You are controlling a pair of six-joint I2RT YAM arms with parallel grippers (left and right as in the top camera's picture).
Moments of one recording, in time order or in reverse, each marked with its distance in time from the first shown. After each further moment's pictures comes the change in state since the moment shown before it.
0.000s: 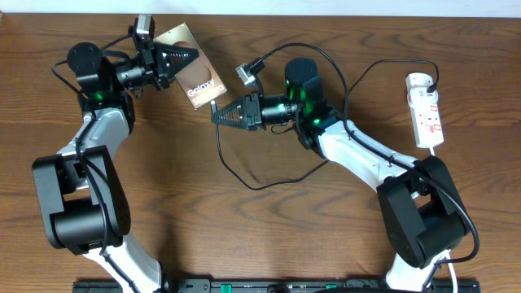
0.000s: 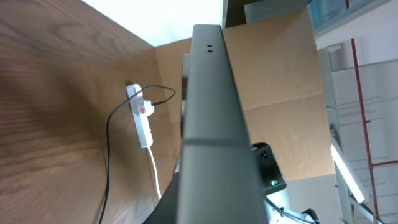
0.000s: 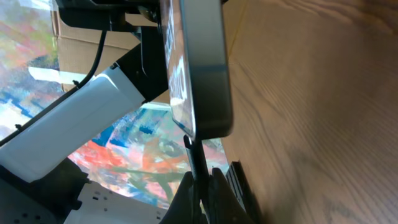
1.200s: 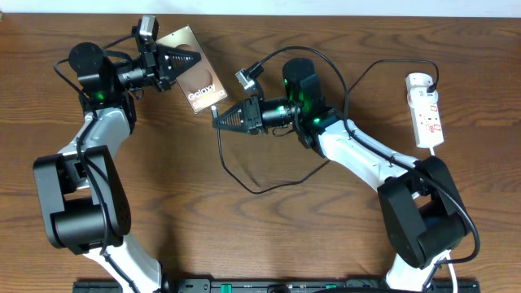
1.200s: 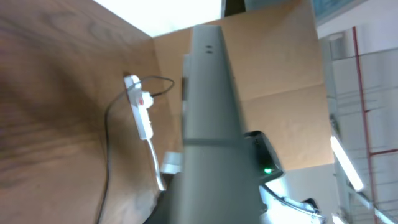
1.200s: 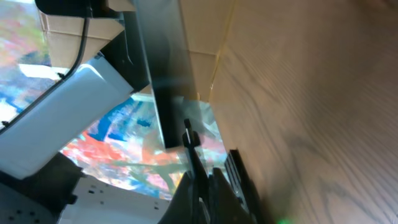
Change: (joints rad) left arm -0.006 0.000 0.000 -0.001 0.037 0.014; right arm 0.000 -0.001 0.008 -0.120 -0.023 -0.053
